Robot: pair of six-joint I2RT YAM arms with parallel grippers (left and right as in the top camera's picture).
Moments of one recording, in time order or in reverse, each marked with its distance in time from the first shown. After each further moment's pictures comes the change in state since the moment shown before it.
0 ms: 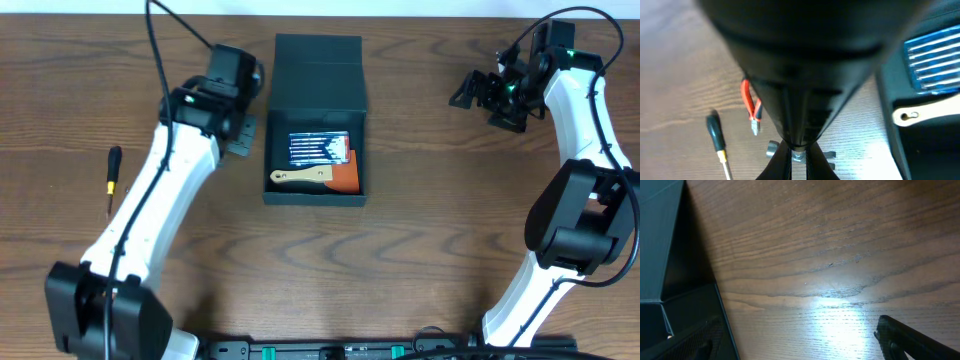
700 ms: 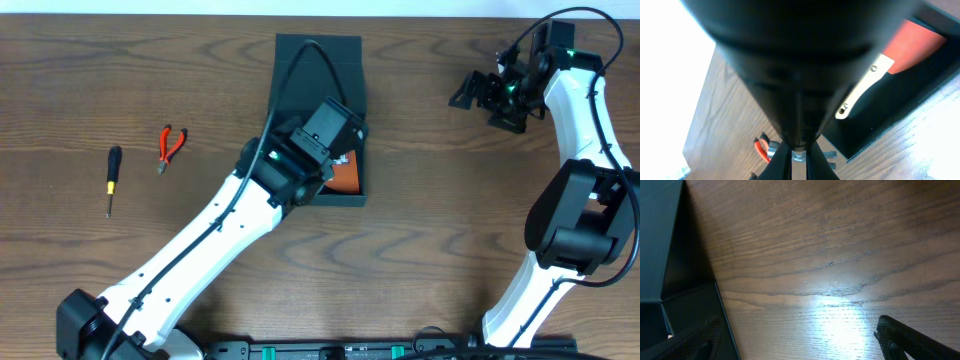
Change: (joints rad) left arm -0.412 -0.061 0.000 0.001 -0.130 0.316; right arm 0.000 0.000 0.000 -0.006 0.000 0.000
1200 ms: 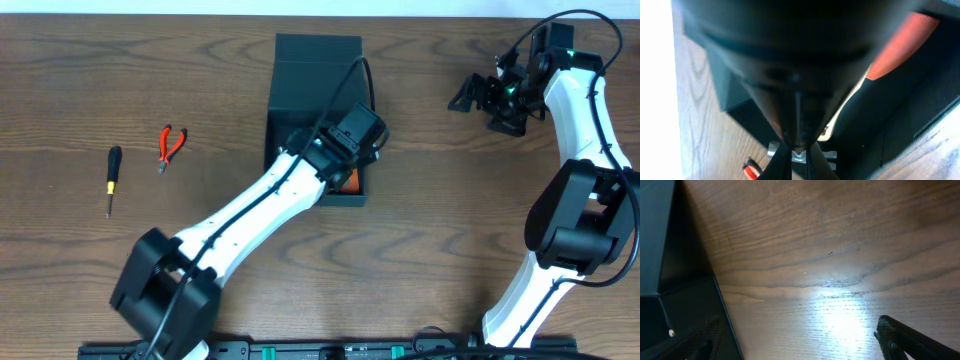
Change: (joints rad) left arm -0.008 0.233 0.000 0.079 0.039 0.132; right arm 0.000 0.000 0.000 -0.040 0.000 0.000
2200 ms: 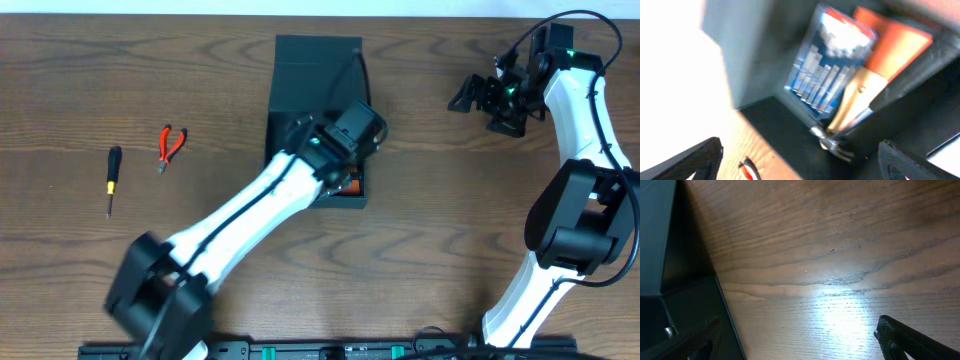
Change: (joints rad) left arm 0.013 -0.045 0.001 0.044 -0.005 -0.104; right arm 0.000 0.000 0.000 -0.003 -0.006 0.000
